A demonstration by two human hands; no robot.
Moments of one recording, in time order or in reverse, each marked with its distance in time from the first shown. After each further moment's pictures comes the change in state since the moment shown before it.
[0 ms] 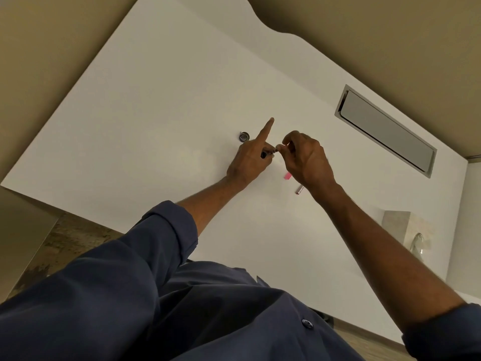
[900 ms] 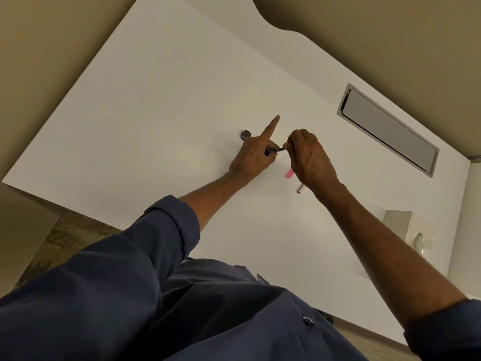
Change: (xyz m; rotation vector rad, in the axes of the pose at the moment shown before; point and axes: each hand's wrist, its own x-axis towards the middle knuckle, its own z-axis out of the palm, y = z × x) left_hand 0.005 -0.002 0.000 0.008 -0.023 0.074; right_hand 0.001 0.018 0.012 -0.077 0.015 -0.136
